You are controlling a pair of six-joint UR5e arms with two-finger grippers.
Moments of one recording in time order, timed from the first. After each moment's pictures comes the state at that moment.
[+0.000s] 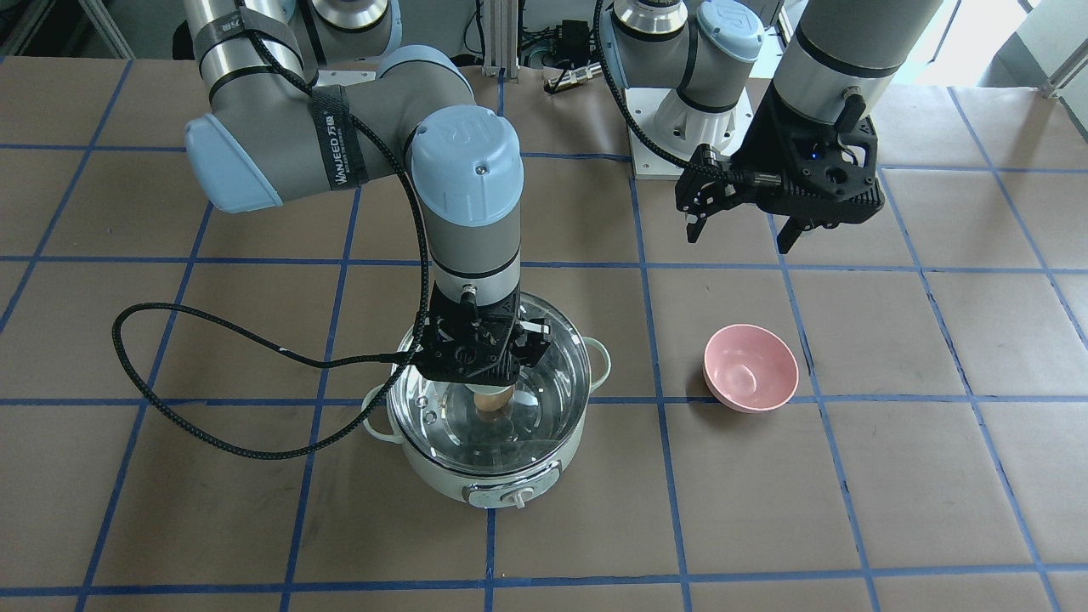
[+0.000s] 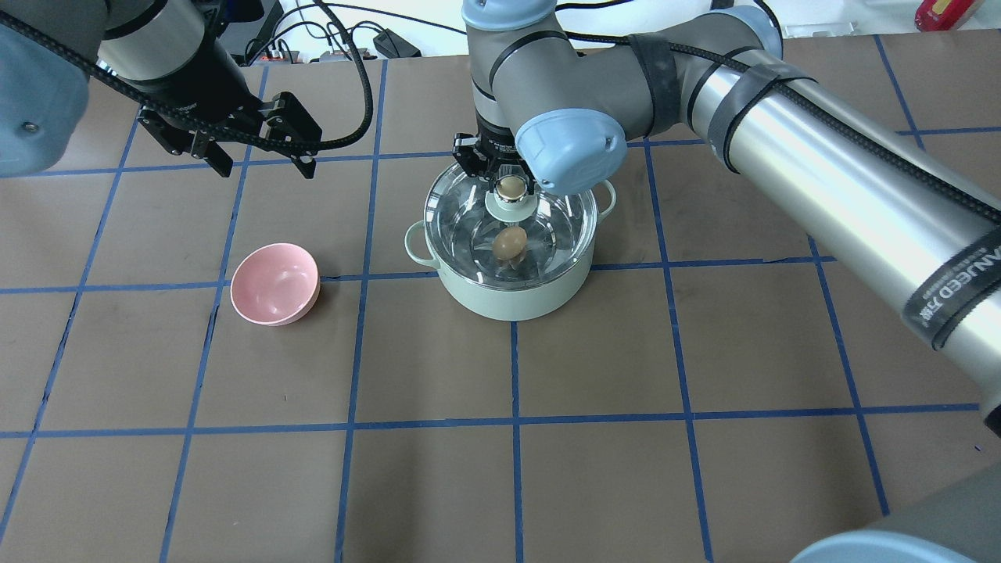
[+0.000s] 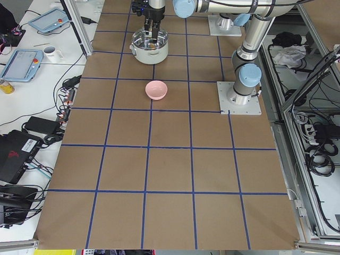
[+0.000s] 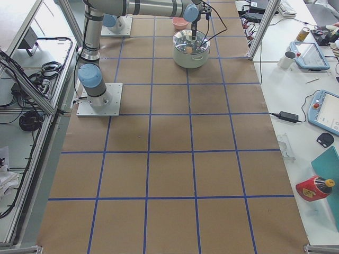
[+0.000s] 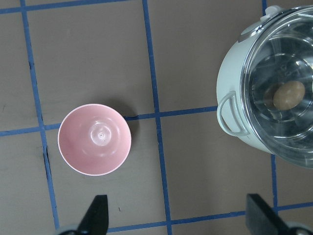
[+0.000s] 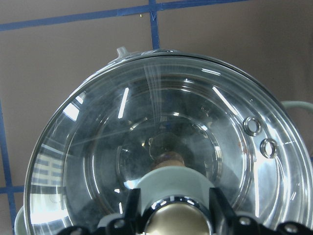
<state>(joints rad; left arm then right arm) -1.55 -1.58 -1.55 -1.52 1.53 0.11 1.94 -1.15 1.42 -1.95 -1.59 0.46</state>
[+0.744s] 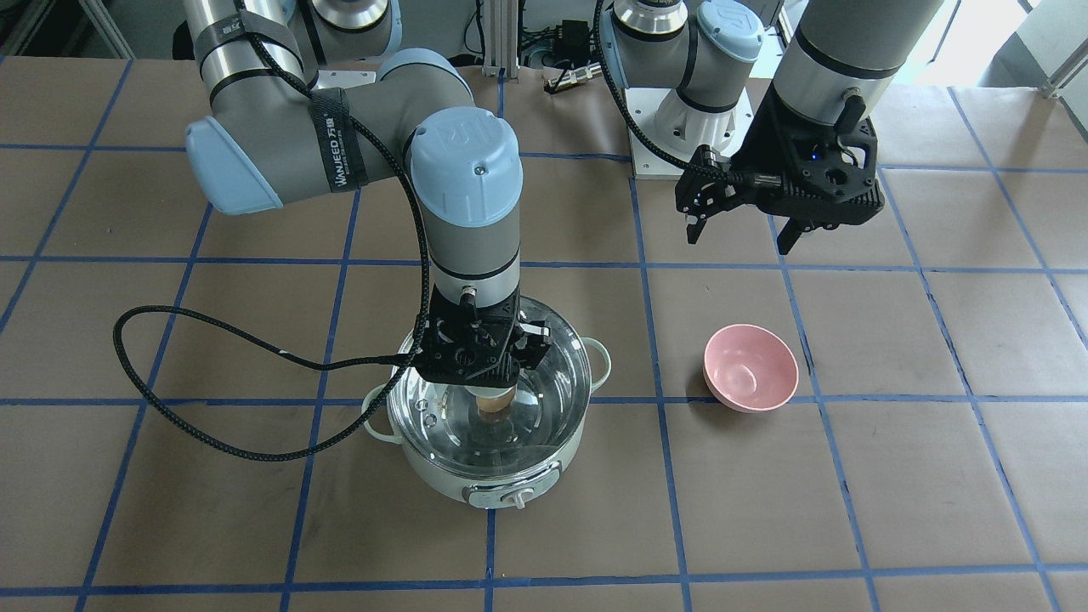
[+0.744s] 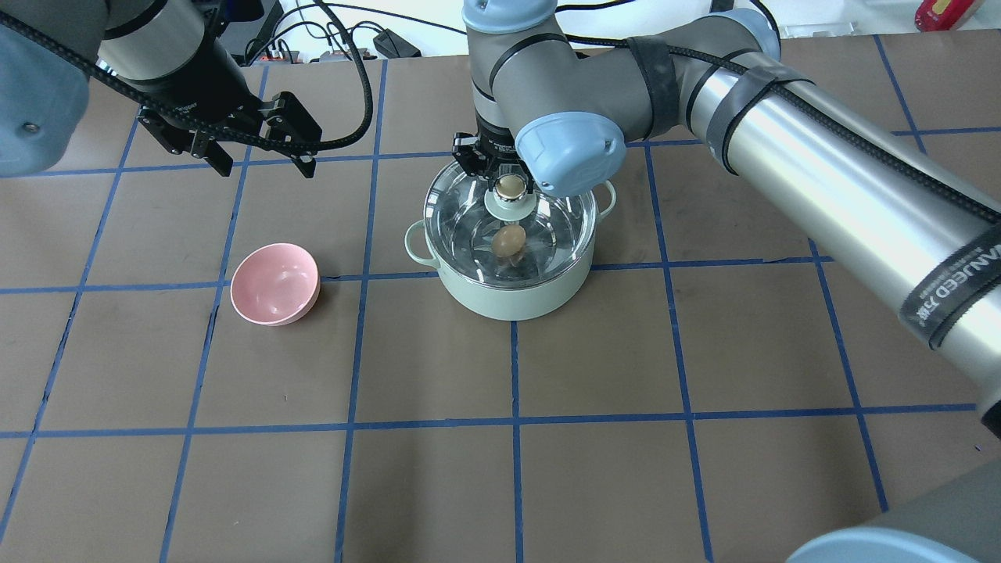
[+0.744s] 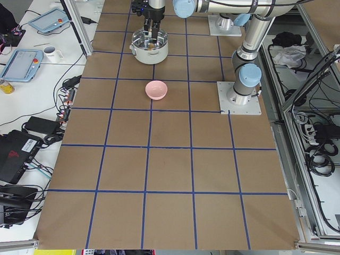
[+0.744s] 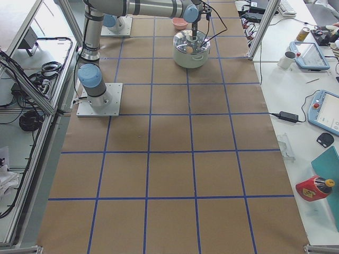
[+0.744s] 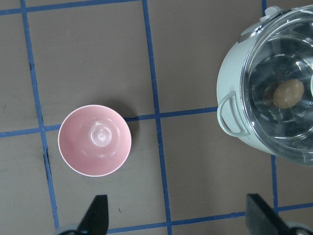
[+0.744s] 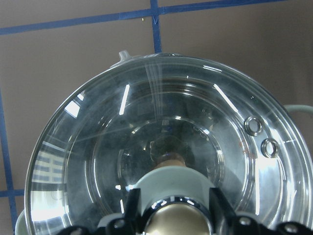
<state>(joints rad) -1.55 -1.58 -1.55 -1.52 1.53 0.11 1.93 -1.14 1.42 -1.97 -1.58 0.46</state>
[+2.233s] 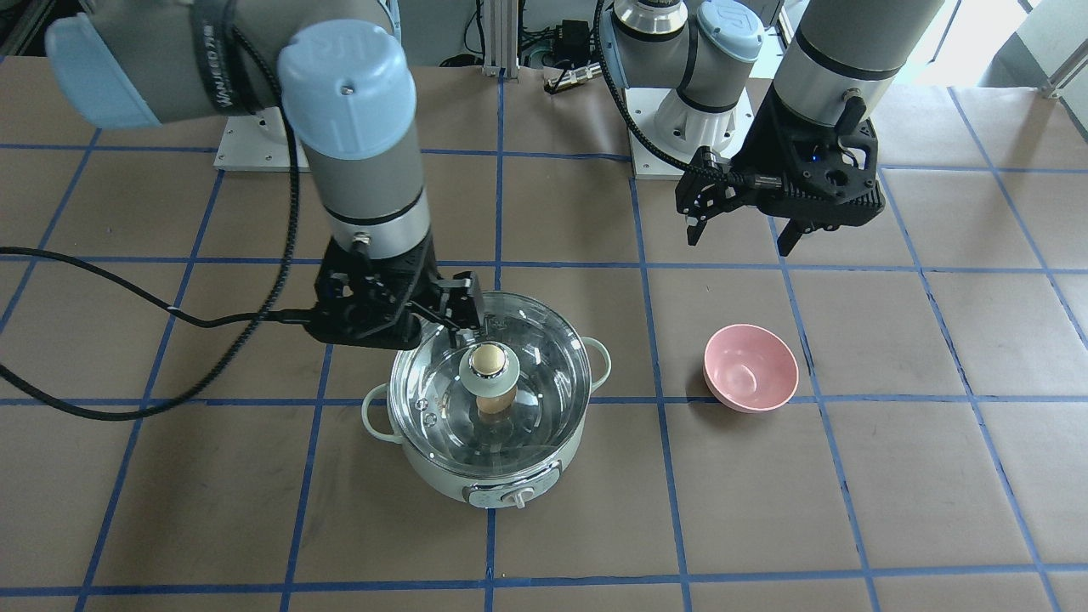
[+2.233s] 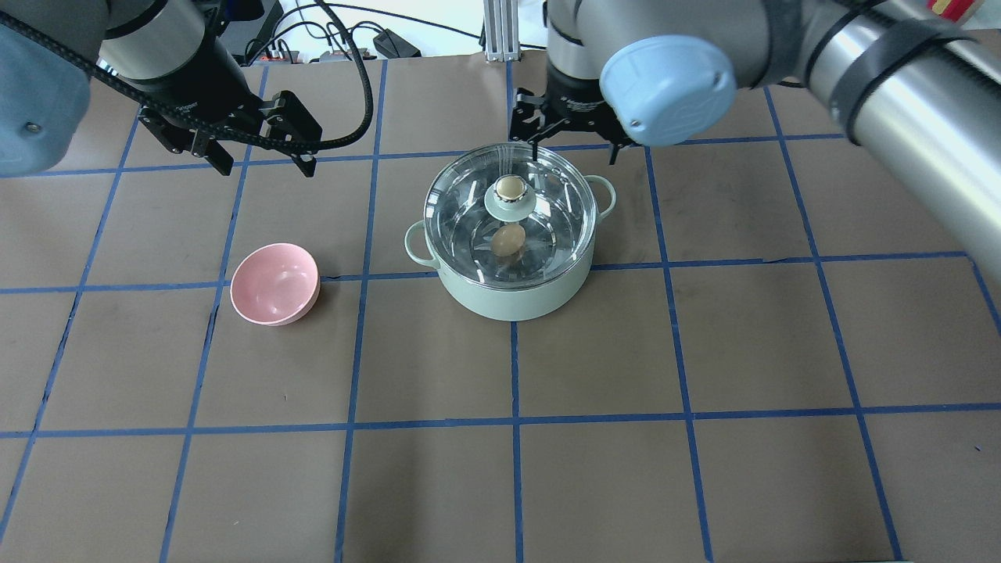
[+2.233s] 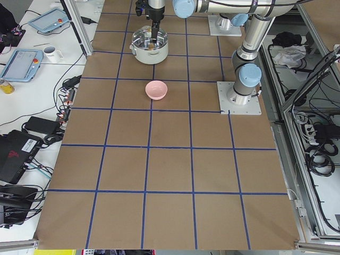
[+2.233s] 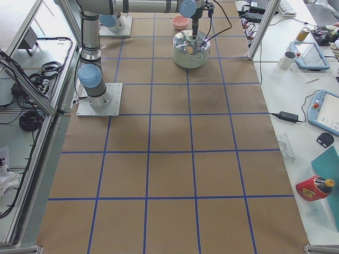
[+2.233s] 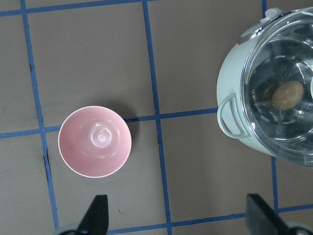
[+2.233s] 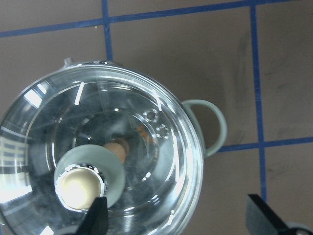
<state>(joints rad) -1.55 -1.59 -1.55 -1.51 1.53 0.11 1.82 -1.28 1.42 -1.80 -1.58 0.35</state>
